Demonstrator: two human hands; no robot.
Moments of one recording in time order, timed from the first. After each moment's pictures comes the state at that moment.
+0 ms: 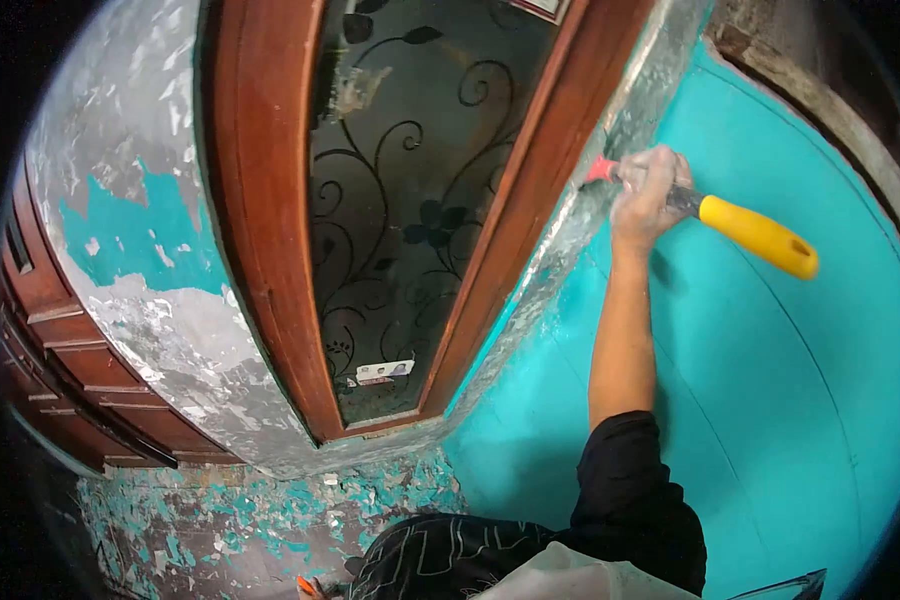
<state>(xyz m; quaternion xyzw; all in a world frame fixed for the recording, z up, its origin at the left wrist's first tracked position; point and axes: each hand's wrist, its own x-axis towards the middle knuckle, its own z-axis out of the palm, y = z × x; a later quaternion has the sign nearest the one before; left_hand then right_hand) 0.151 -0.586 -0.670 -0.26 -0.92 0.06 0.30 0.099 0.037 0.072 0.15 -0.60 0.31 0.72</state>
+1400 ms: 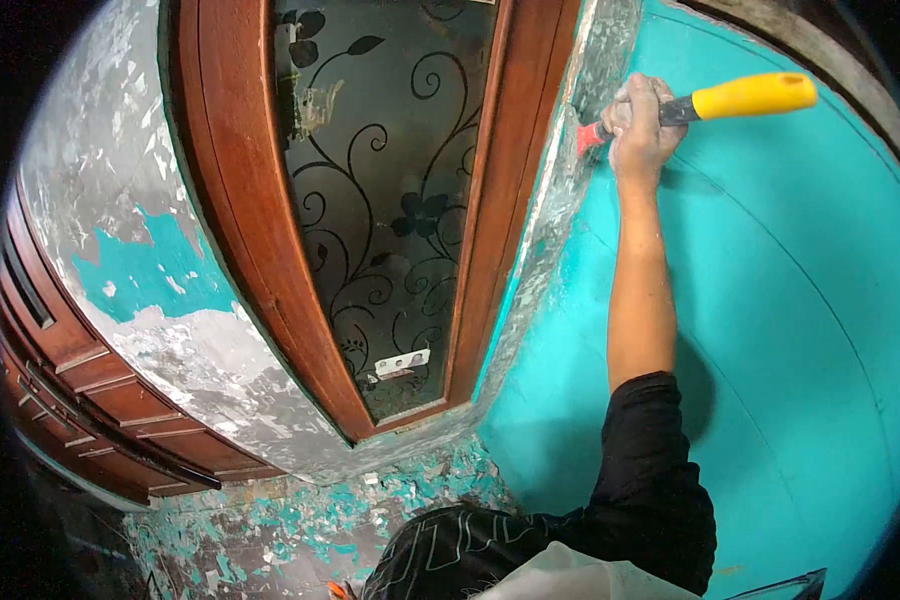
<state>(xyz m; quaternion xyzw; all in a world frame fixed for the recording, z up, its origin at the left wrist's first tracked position) 0.104 -0.642 -0.676 -0.37 -0.89 0.23 0.15 0.120 0.036 0.105 0.17 -0.58 0.39 0.70</state>
